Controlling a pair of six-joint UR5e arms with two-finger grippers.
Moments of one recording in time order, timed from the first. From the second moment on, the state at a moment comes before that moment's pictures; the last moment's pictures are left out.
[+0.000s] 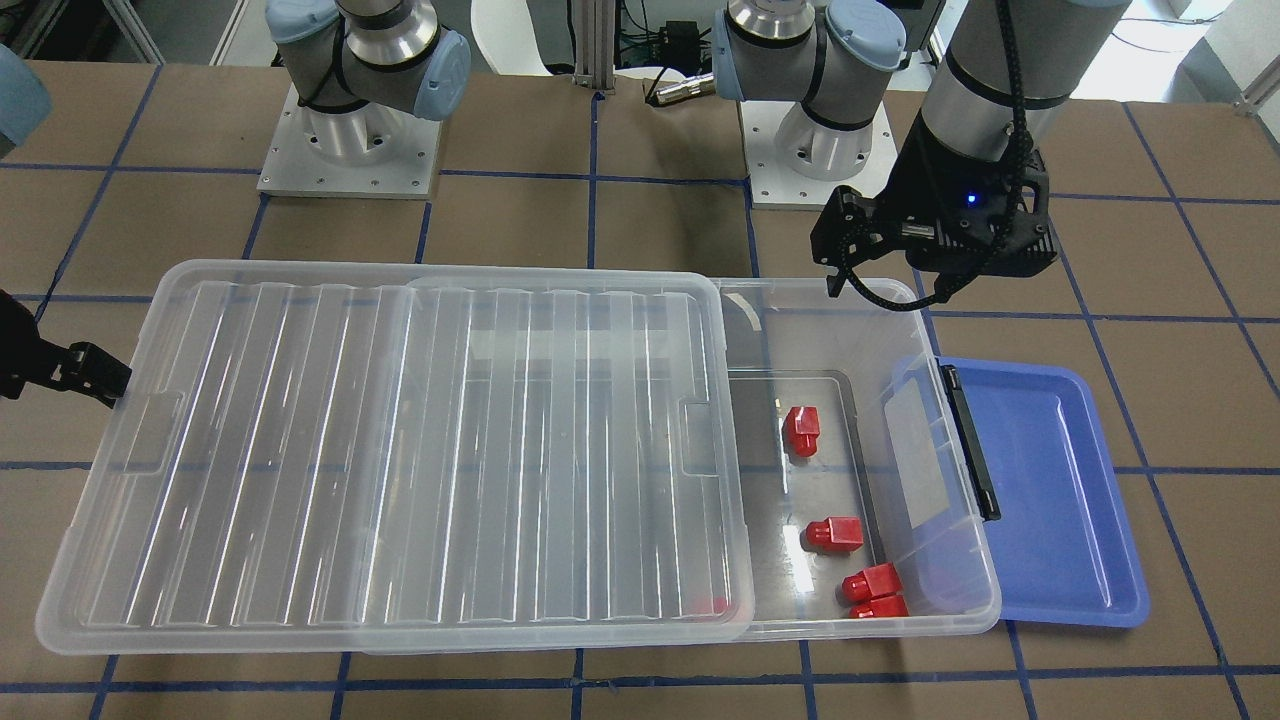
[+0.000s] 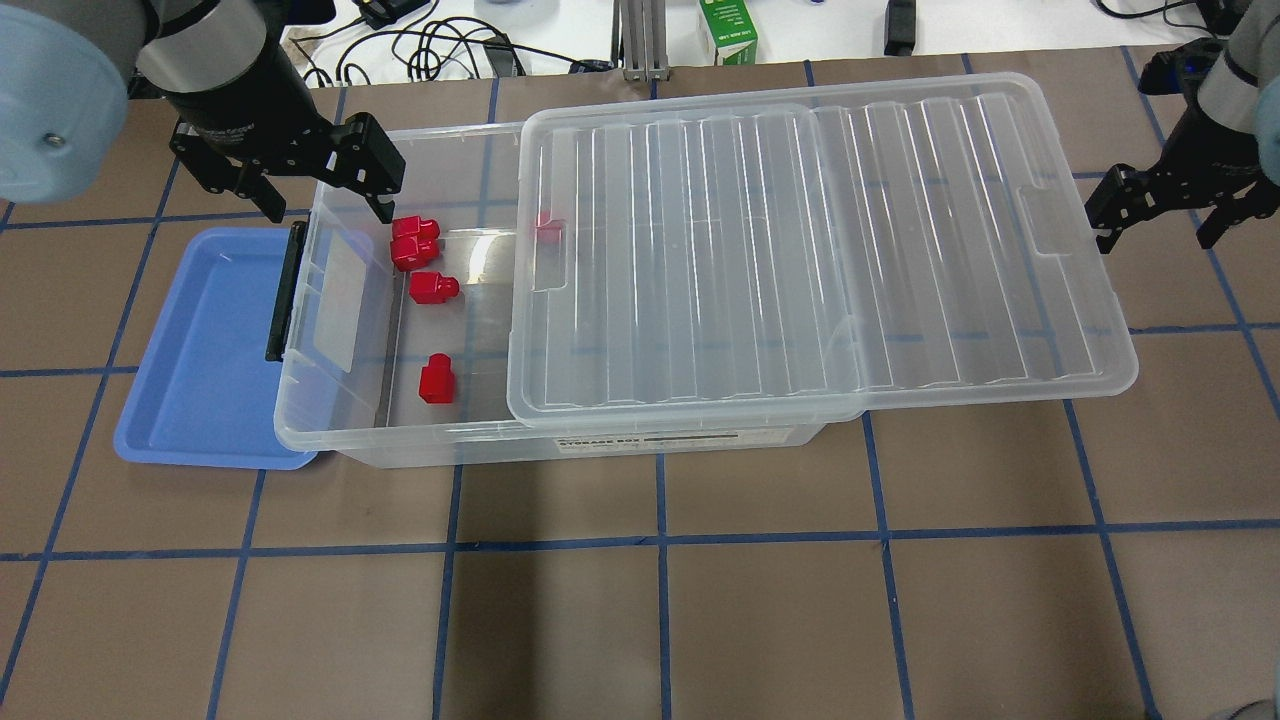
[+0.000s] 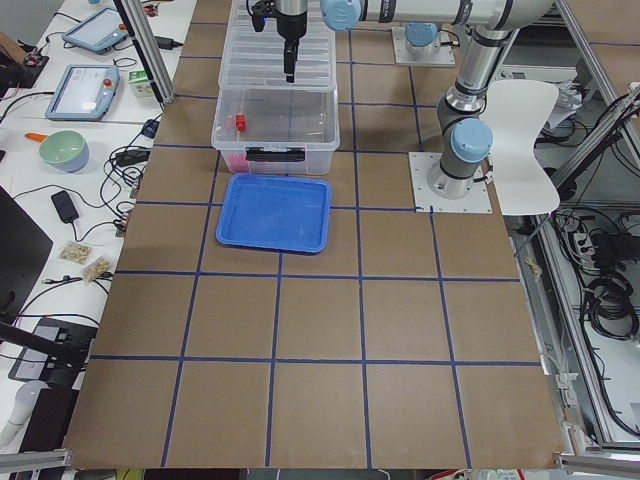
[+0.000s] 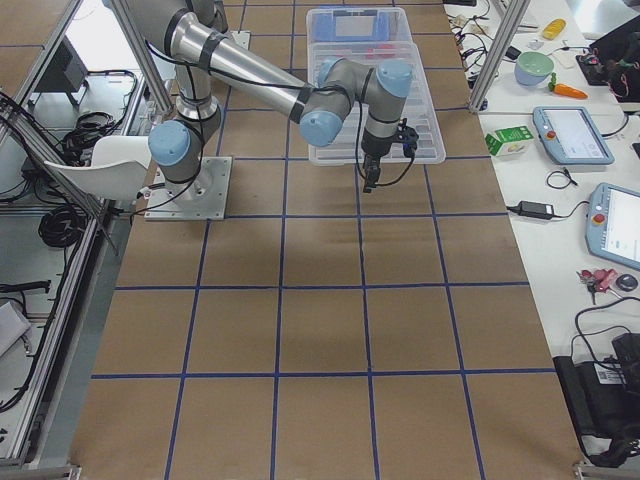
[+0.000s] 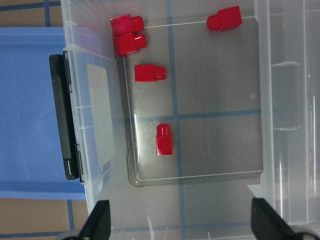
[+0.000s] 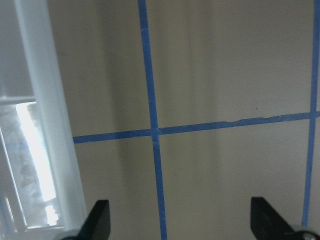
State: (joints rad) left arm -1.56 -1.62 -1.52 -1.54 1.59 0.07; right arm 1.19 -1.34 1.65 -1.85 -1.66 -0.30
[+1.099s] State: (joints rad) left arm -1.56 -1.62 -1.51 -1.57 1.59 0.07; right arm 1.37 -1.34 1.65 -1.85 -1.63 -0.08
